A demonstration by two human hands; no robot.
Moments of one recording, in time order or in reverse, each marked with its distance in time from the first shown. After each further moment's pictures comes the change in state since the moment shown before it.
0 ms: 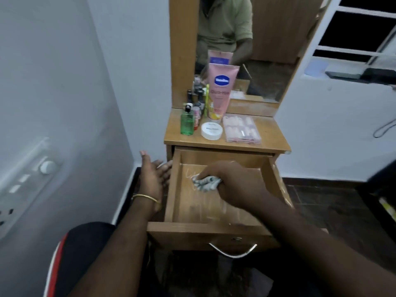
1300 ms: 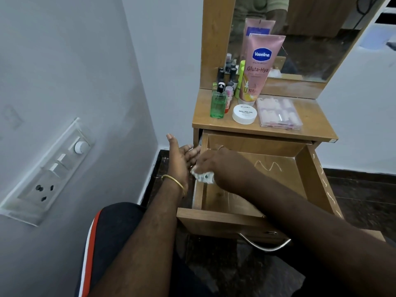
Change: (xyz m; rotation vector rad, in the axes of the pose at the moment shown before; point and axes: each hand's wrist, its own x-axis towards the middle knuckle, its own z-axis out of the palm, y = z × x) left_hand 0.012 -0.004 -0.012 0.068 -0.091 -0.021; right_hand 0.057 -0.032 0.054 -0.330 -0.222 -0.276
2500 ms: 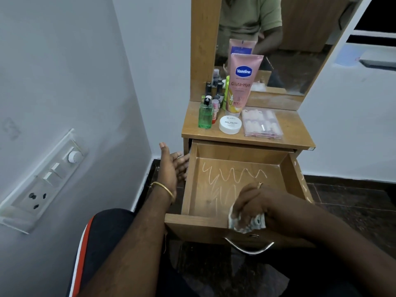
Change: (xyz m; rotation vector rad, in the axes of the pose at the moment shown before) left_hand -0.012 0.003 0.003 0.107 0.050 0.084; right_hand -0.124 0.049 -0.006 0.377 0.016 -0.209
